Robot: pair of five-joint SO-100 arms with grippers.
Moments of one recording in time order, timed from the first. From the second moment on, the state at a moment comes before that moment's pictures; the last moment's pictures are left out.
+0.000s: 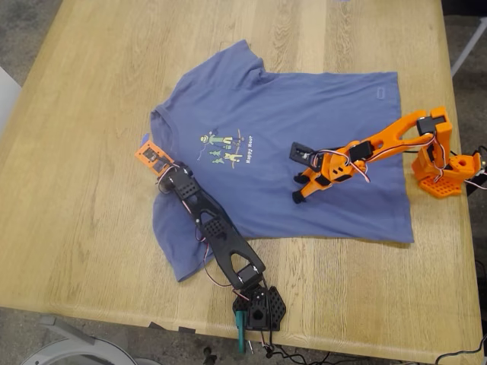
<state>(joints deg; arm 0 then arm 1) -33.0 6.5 -17.0 78.5 -103.2 -21.8 70.1 105.1 3.4 -70.0</state>
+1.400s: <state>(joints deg) -22.1 21.3 -17.0 95.4 -103.5 -22.9 68.3 92.6 28.0 -75.8</state>
